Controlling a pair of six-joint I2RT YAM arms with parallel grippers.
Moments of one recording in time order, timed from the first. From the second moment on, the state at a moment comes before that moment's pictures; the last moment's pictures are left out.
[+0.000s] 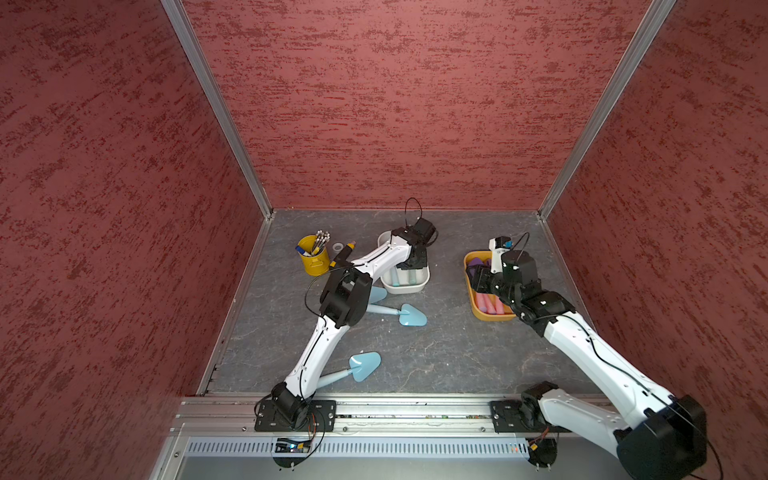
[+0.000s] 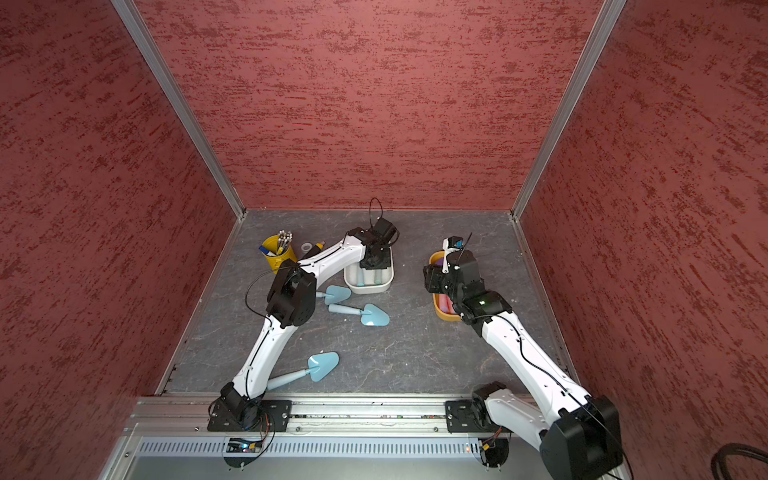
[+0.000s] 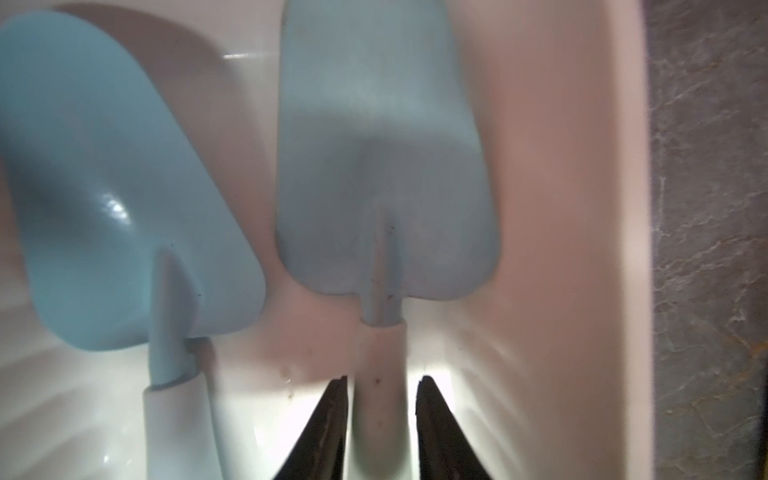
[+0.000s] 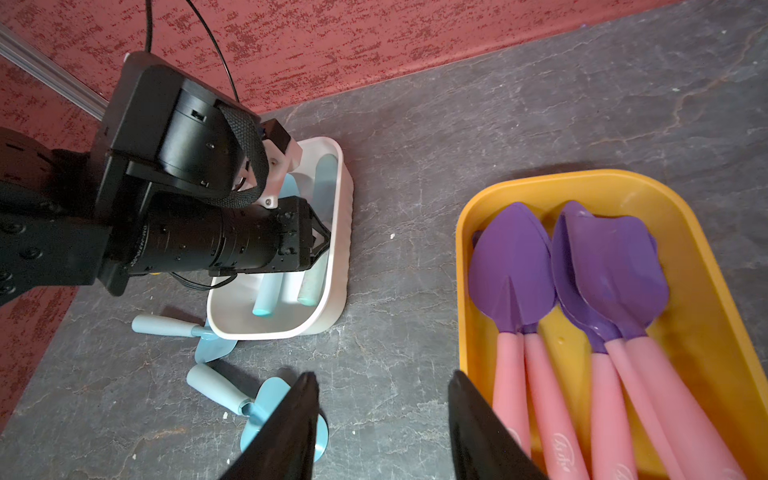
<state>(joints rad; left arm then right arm) -0.64 2.46 2.16 -0.90 -0.14 -0.64 0.37 1.07 0.84 -0.35 0.00 0.44</state>
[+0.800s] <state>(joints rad) -0.65 2.46 2.16 -0.89 -0.11 -0.64 0.37 1.09 0.83 -0.35 0.00 0.44</state>
